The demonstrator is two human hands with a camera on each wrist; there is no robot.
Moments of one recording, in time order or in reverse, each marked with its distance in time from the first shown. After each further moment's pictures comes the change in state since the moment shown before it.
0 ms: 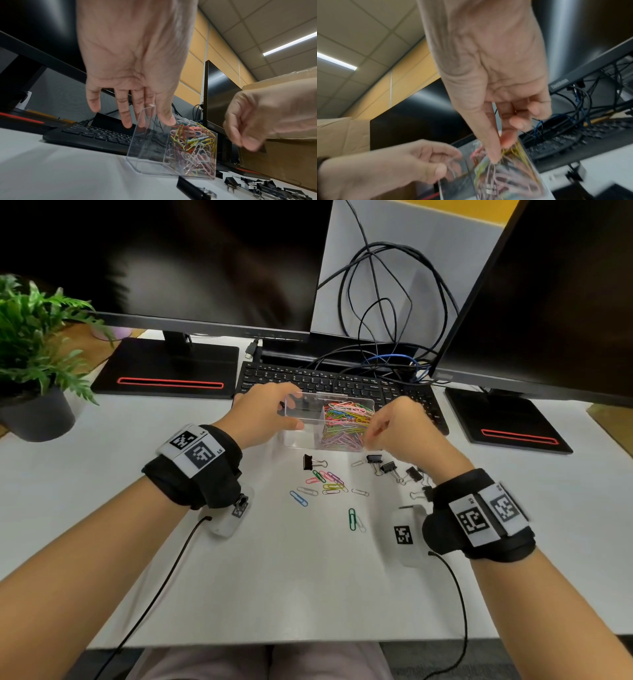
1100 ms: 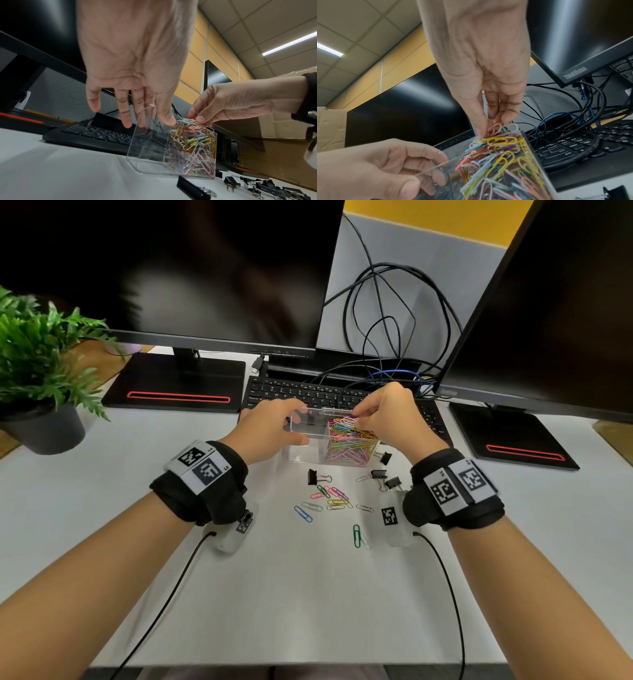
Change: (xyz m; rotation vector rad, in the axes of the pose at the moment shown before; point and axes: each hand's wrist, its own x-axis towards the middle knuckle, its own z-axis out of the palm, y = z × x) left_hand -0.001 0.000 -0.001 0.013 0.017 0.008; right_hand 0.041 -0.022 -0.005 0.147 0.177 -0.054
